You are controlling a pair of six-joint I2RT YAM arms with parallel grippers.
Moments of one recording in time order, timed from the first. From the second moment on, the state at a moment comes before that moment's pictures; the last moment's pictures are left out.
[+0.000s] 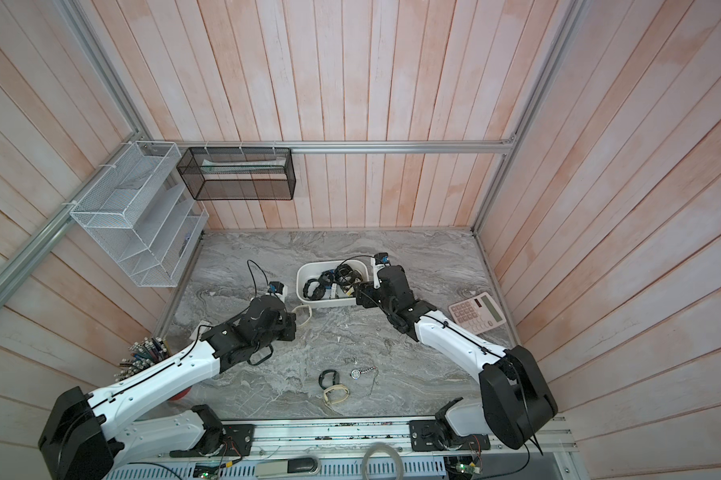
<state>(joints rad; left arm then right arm) -0.70 1.20 0.80 -0.37 -0.21 -0.48 0.57 1.38 0.84 -0.01 0.03 0.37</state>
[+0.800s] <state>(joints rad) -0.48 1.81 1.22 -0.23 -0.14 -0.33 0.56 1.35 0.78 -0.02 0.05 0.37</state>
